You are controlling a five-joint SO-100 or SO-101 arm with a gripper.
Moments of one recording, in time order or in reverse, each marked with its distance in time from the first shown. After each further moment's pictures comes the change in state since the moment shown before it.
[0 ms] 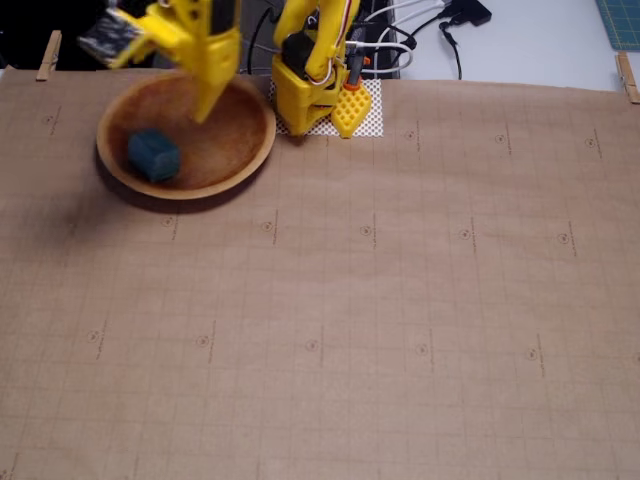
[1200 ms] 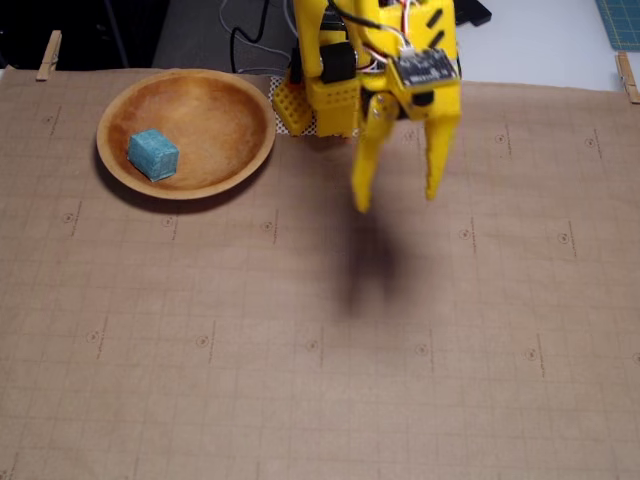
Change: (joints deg) arm -63.3 3.0 12.0 -34.5 17.1
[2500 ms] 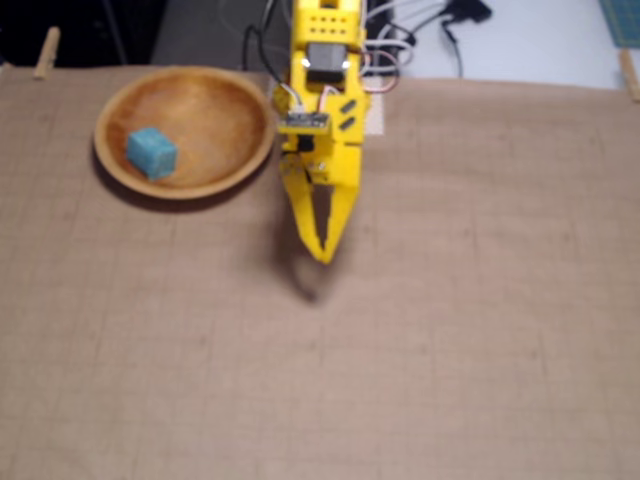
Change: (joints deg) arm 22.3 23.6 61.6 -56.7 -5.1
